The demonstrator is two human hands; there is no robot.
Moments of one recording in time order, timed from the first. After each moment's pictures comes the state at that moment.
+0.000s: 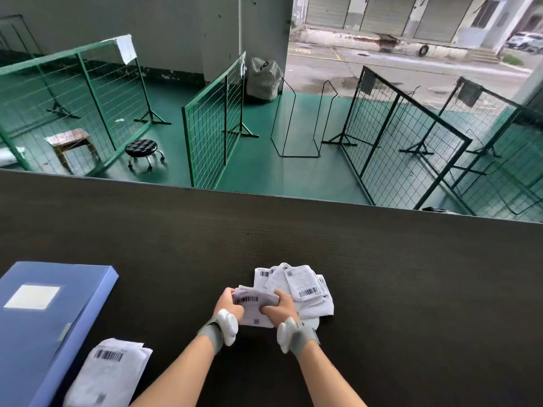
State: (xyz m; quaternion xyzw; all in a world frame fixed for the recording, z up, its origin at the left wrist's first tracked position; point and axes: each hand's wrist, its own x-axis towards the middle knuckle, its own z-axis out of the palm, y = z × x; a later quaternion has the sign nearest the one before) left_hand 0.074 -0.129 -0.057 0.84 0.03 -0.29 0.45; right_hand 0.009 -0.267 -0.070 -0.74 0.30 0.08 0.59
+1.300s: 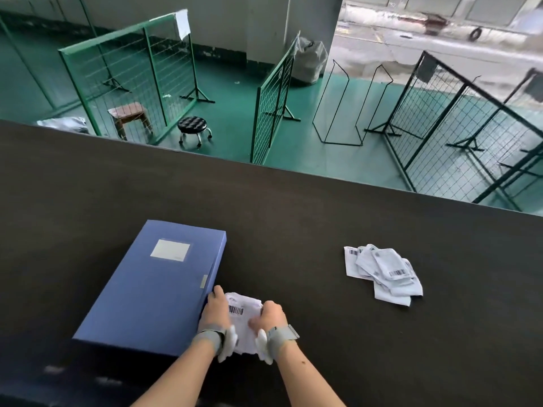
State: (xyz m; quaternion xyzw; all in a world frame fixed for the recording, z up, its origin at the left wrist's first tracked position) left_hand 0.081 0.172 -0.082 0.96 0.00 -0.20 0.17; right_hand 0.036 0.044 -0.071 -0.84 0.29 0.25 0.38
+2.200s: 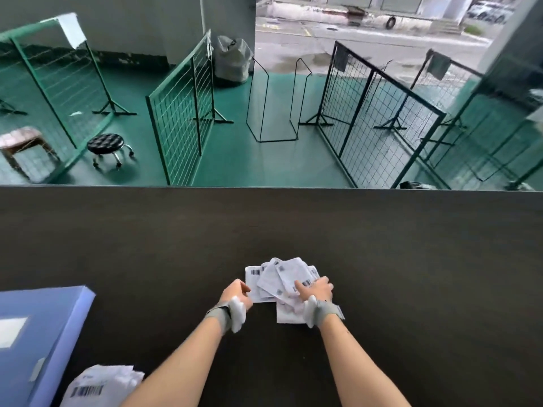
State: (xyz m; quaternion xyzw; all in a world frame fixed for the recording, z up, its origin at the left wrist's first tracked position) left_hand 0.104 -0.162 -0.049 0.87 -0.06 -0.34 0.34; right_hand 0.021 -0.353 -0.068 -0.73 0.56 0.08 0.38
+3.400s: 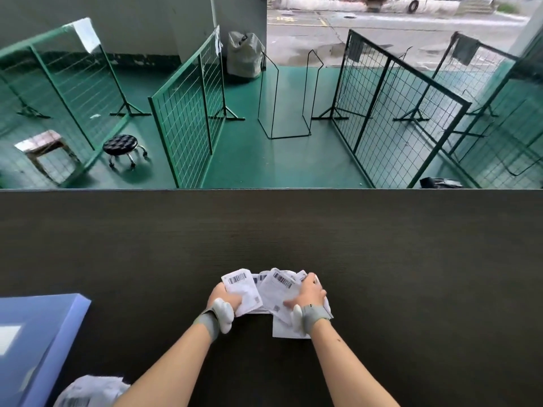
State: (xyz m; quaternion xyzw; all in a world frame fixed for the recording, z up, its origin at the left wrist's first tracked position) left_hand 0.136 -0.170 -0.073 0.83 0.05 -0.33 0.44; right_hand 0.049 -0.369 -0.084 -0.83 0.44 0.15 0.32
